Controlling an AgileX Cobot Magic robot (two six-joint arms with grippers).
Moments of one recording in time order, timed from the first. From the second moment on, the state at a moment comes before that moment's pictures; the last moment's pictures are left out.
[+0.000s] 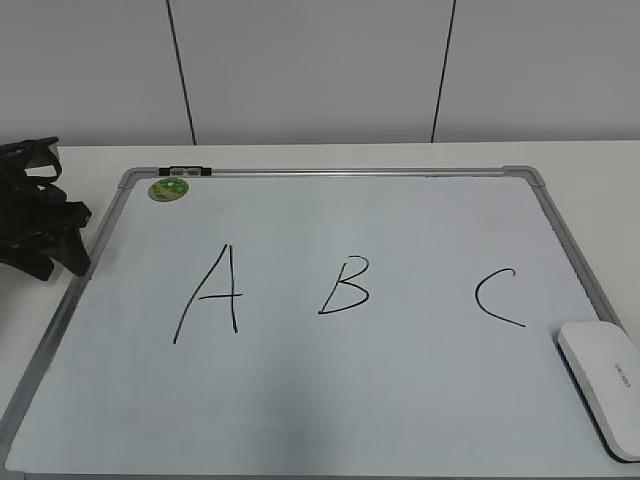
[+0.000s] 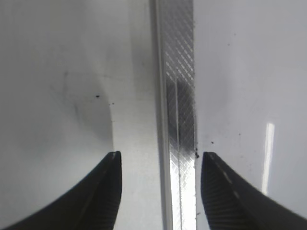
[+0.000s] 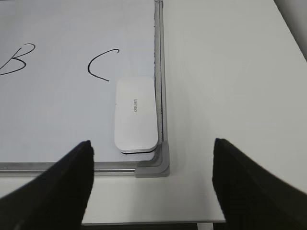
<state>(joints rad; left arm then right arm) 0.05 2.08 -1.39 -0.31 0.85 0.25 -0.05 -0.02 -0.49 0.02 1.14 -0.06</state>
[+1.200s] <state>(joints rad) 0.05 2.12 -1.40 -0.32 0.84 0.27 -0.05 -0.02 -0.49 0.02 1.14 -0.06</state>
